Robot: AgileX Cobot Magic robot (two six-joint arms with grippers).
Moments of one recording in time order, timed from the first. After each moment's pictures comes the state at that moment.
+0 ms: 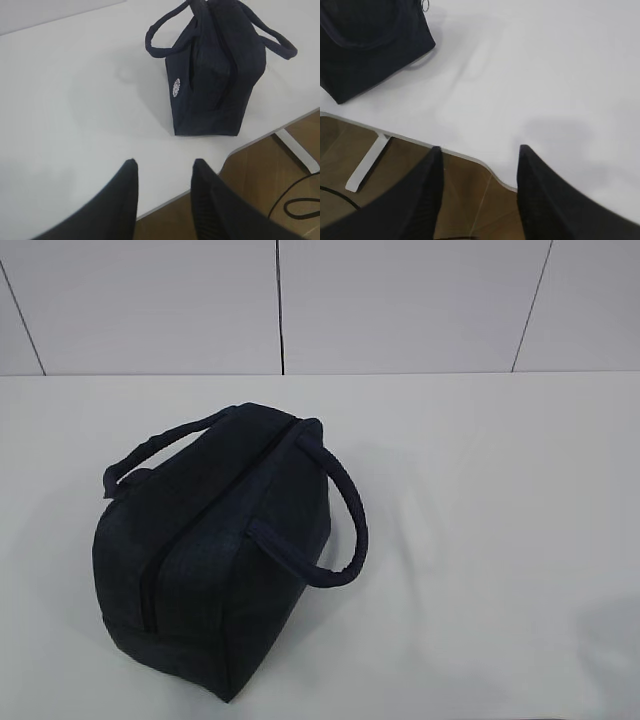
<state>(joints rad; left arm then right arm) -0.43 0.12 -0.75 -0.01 1.24 0.01 0.49 -0.02 -0.55 -0.08 1.17 0.10</state>
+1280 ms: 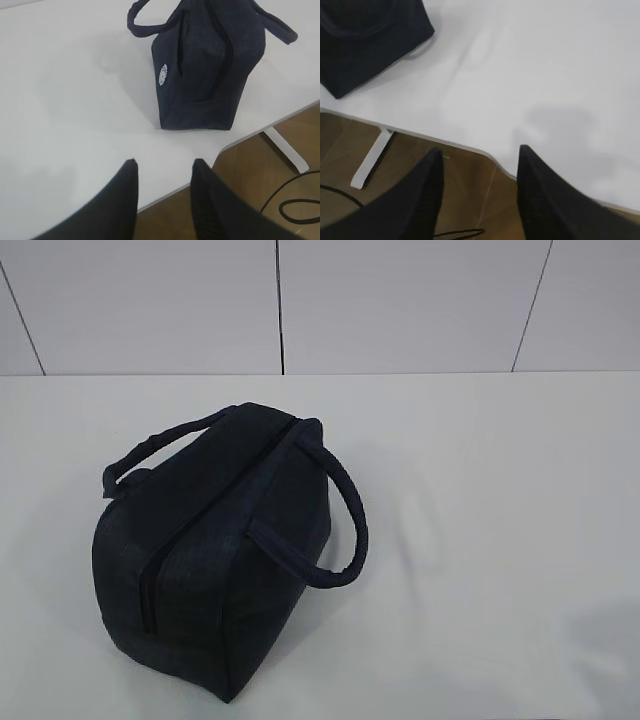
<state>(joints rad) -0.40 0.03 -0.52 -0.08 1.10 0.01 0.46 -0.02 -0.49 -0.04 1.16 0.11</state>
